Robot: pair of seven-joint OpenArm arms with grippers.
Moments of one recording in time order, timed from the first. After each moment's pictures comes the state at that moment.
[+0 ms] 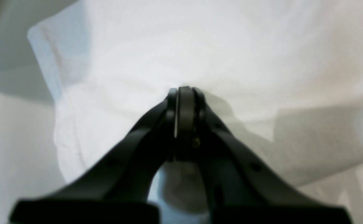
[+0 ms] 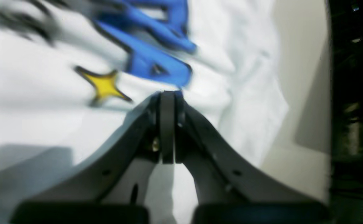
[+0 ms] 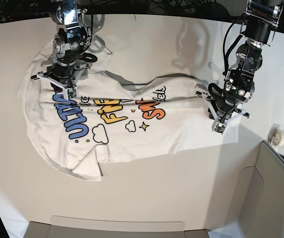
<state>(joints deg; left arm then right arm) -3.3 -28.2 15.8 78.8 -17.8 -4.7 40.5 -14.6 5.5 -1.8 97.4 -33.1 -4.0 -40.6</state>
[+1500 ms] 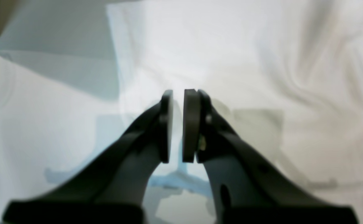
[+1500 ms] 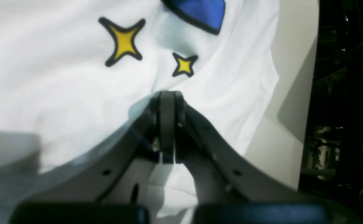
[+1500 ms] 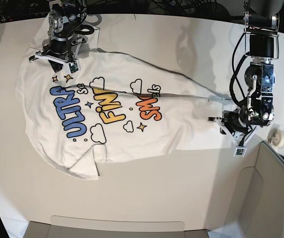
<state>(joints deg) -16.2 -23.8 2.3 80.7 -26.0 -5.0 61.0 -26.8 11.4 -7.4 105.0 -34.2 -4.9 -40.8</state>
